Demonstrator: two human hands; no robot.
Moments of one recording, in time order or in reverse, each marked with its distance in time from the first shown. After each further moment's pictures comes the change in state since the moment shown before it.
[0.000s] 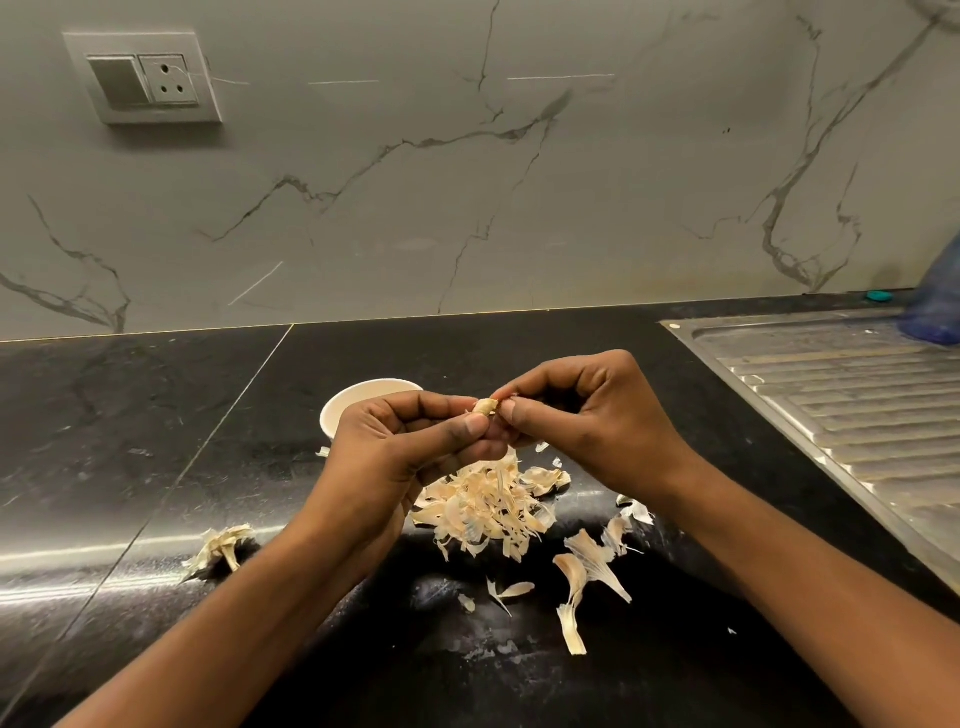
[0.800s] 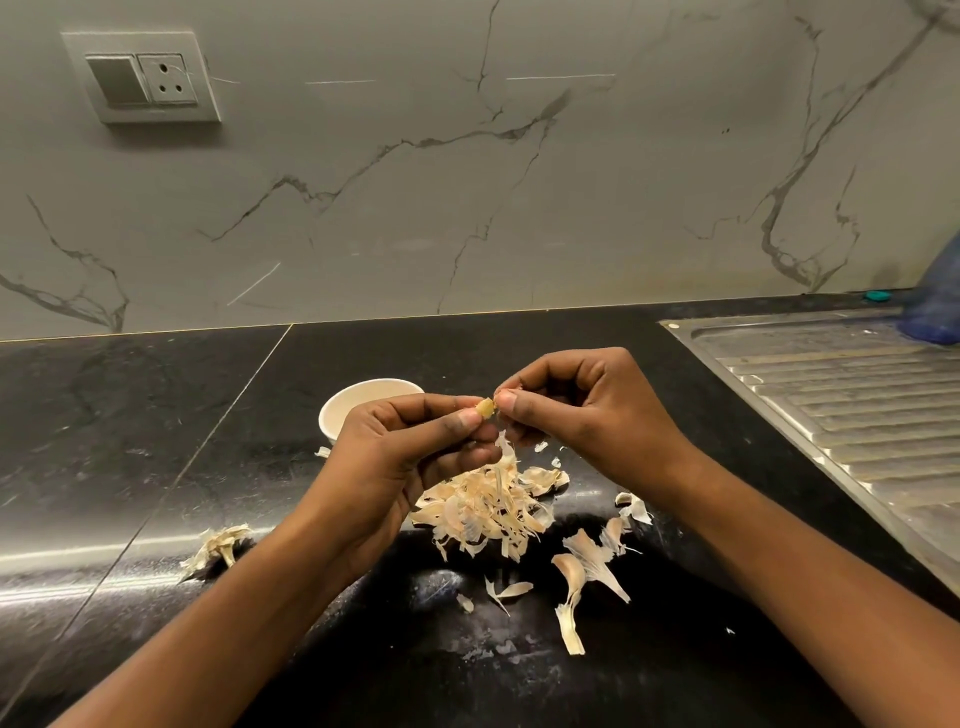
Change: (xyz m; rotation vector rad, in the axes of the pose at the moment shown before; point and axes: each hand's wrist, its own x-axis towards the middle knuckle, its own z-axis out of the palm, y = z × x) left_hand 0.001 0.002 -0.001 -0.032 0.010 -0.086; right_hand 0.003 -0.001 -0.003 0.033 0.005 0.069
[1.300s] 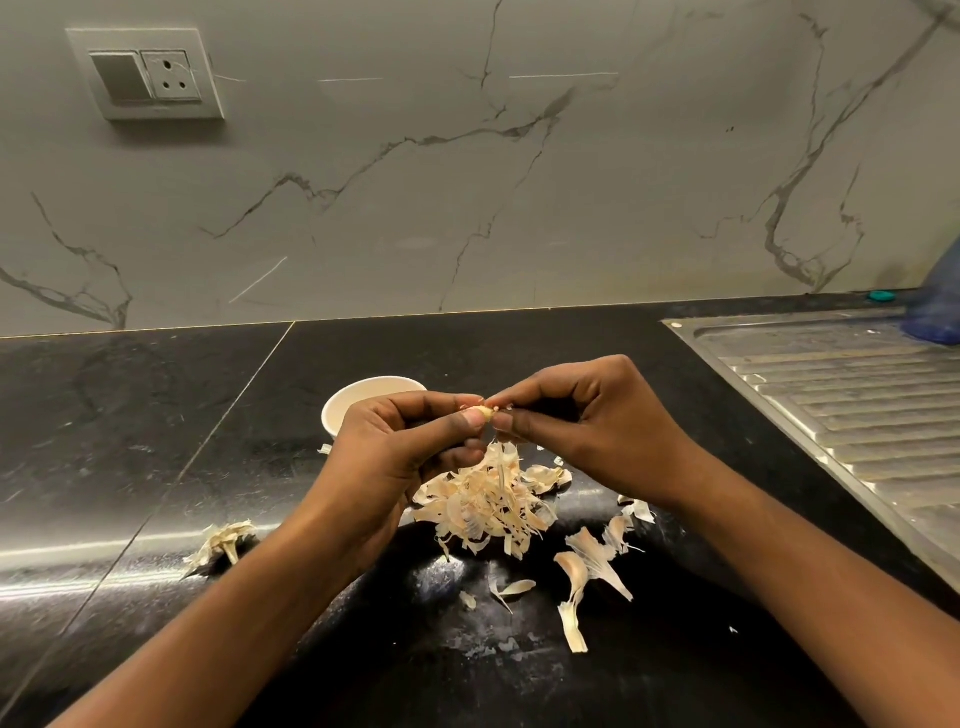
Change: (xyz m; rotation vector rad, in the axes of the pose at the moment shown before) left_hand 0.006 -0.005 -0.007 0.120 0.027 0.053; right_hand -0.001 0.003 -0.001 -0.264 -0.082 -0.210
